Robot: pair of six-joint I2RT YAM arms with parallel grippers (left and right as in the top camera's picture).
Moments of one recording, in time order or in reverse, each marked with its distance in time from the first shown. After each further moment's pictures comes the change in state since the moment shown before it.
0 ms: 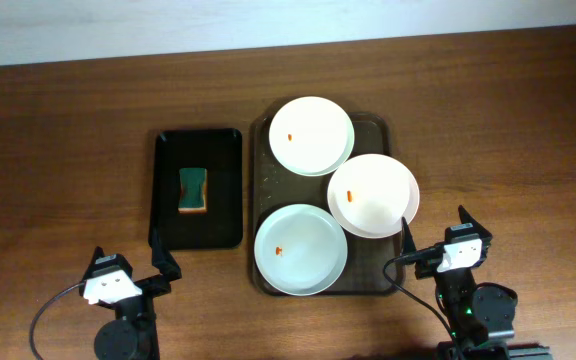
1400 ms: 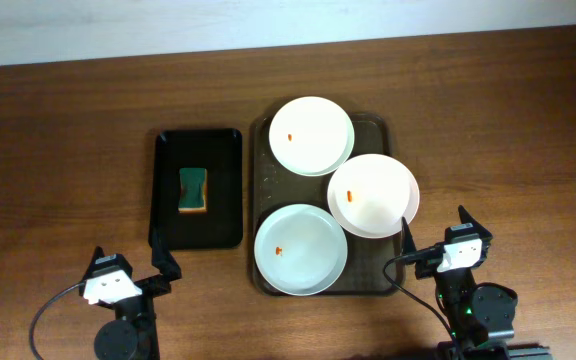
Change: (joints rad) left arm 0.000 0.000 0.000 0.000 0.000 0.000; right arm 0.000 0.000 0.000 0.000 0.000 0.000
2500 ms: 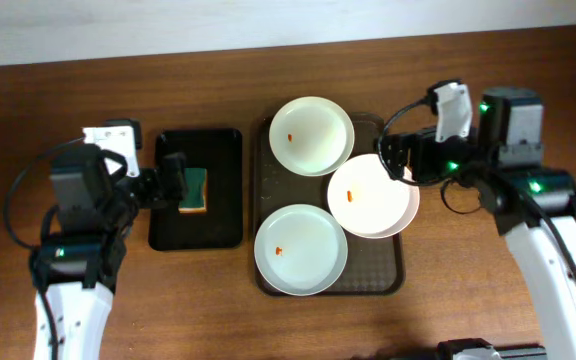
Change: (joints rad) left arm 0.000 1.133 1.002 -0.447 0.376 0.097; right arm 0.000 1.244 1.229 -0.698 -0.394 0.147
